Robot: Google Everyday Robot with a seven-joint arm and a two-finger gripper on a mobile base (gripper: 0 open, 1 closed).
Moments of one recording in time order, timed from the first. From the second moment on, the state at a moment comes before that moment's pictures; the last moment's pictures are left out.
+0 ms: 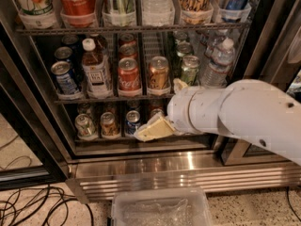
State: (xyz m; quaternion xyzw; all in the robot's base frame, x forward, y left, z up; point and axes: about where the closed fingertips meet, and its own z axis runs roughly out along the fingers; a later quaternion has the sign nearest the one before) arm 0.502 -0.021 0.855 -0.45 0.76 0.09 0.46
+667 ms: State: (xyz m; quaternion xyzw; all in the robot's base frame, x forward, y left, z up) arm 0.508 0.018 0.826 -0.44 0.75 0.13 0.48
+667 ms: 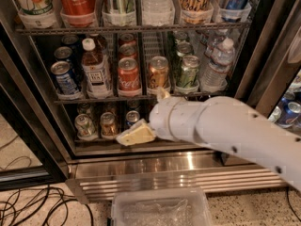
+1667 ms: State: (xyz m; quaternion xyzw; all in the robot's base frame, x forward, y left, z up) arm 0.490 0.122 0.763 -0.34 0.73 0.24 0.54
